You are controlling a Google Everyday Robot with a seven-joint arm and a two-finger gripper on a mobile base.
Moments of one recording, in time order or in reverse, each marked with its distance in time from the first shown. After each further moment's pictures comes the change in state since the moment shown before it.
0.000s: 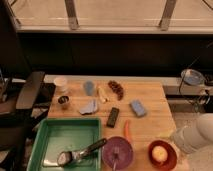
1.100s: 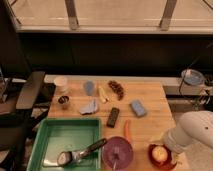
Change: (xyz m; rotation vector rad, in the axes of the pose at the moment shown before) arm -0.006 0.002 0.048 -0.105 -0.085 -0.053
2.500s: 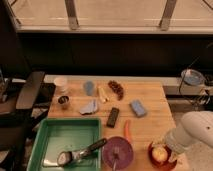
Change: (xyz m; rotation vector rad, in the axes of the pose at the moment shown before) arm 0.004 0.007 0.002 -0.004 -0.005 0.025
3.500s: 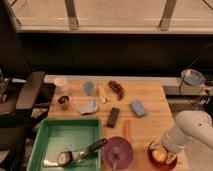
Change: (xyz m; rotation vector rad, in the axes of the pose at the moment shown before) arm 0.004 0.001 0.038 -0.061 -0.102 0.029
